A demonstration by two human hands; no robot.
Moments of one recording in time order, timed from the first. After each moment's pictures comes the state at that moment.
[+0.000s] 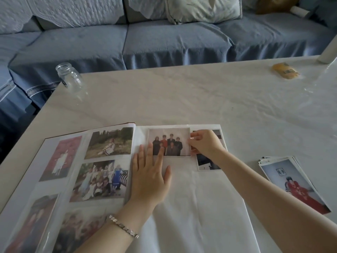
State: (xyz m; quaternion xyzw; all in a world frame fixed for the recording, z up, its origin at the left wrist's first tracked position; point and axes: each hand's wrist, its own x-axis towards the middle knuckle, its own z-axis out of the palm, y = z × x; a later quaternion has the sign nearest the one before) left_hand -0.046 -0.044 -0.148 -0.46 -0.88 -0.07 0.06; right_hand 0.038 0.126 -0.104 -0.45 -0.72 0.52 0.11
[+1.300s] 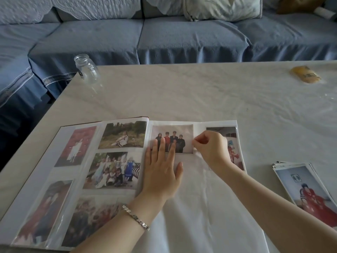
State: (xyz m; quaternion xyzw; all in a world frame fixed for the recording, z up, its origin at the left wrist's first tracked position) left_hand -0.045 -0.043 -0.148 -0.45 -0.89 -0.08 -0.01; right_hand 0.031 0.094 -0.108 -0.43 -0.77 0.41 0.21
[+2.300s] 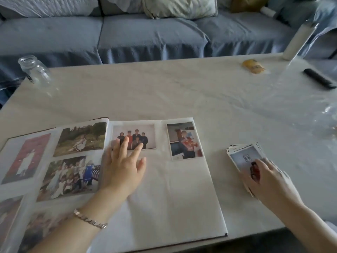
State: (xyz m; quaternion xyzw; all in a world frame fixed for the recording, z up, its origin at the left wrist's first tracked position) left_hand -0.044 -0.043 -0.119 -0.46 -0.89 -0.03 -0.05; right_hand 0.258 0.116 -0.113 -0.56 -0.82 0.09 0.04
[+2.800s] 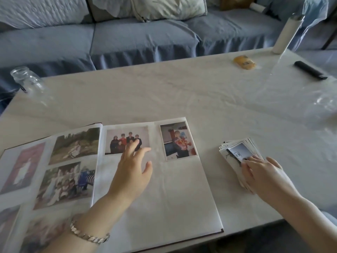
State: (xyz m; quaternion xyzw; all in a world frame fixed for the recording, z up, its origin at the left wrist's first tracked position) left_hand -0.006 -0.033 -0.092 -0.47 -0.83 -0.27 -0.13; right_hand 0.266 0.124 -0.121 -0.47 -0.87 0.04 0.10
